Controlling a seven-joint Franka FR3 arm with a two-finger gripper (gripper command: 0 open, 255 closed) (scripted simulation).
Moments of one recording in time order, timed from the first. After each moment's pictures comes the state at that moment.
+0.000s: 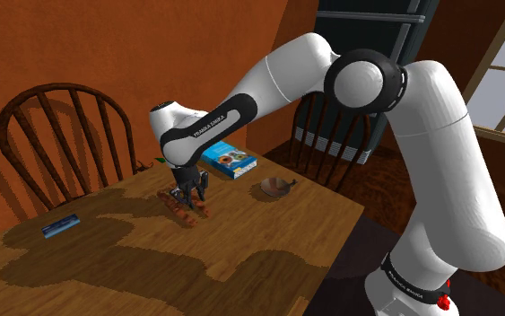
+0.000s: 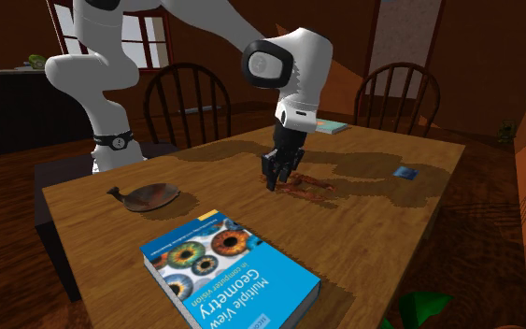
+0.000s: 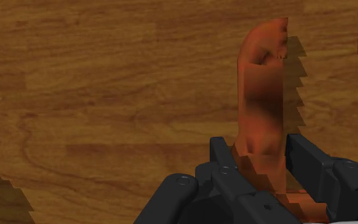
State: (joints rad) arm 0.19 0.65 0.25 -1.61 -0.23 2.04 0.47
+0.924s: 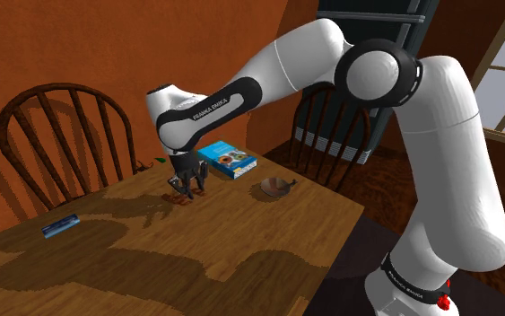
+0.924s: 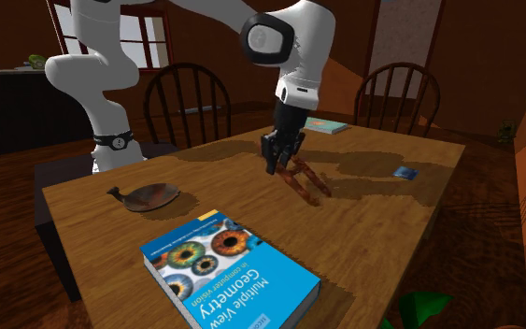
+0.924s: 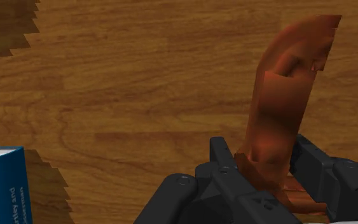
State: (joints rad) arm 0.19 0.59 0.26 -1.59 -0.22 1.95 0.46
